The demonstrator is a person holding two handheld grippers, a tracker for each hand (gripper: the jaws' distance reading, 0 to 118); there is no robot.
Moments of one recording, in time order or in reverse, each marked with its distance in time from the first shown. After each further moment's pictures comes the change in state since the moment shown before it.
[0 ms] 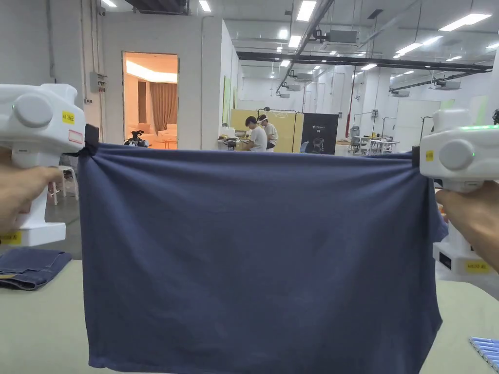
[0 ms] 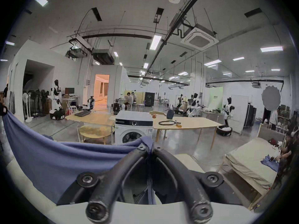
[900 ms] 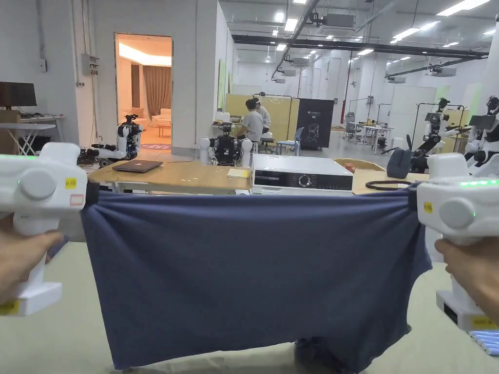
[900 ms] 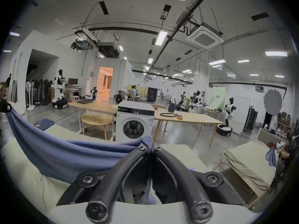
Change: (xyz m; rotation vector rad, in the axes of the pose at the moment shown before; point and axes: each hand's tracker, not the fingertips) left arm -0.005 -0.142 0.003 -0.085 -0.006 -0.029; right arm 0.007 -0.123 0.048 -0.051 0.039 0.072
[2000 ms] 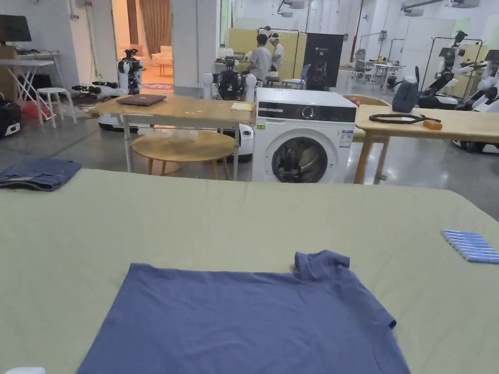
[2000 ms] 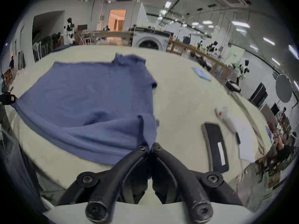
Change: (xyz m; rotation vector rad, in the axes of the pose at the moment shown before) left arm 0.000 -0.420 0.165 -0.494 -0.054 0.058; right arm -0.014 -0.367 0.243 -0.643 0.115 0.111
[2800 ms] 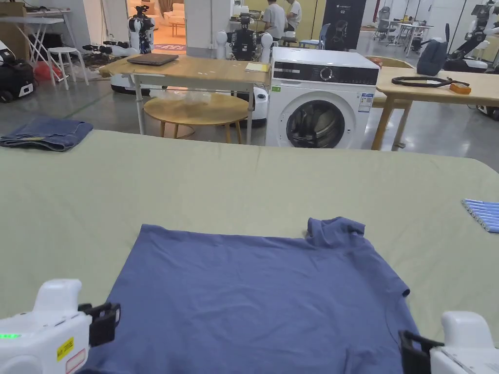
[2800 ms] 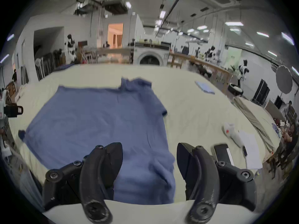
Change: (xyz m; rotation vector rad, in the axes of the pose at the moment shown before) left arm 0.046 0.058 0.013 0.232 -0.020 0.023; right arm -0.026 0.061 0.011 0.245 0.047 -0.104
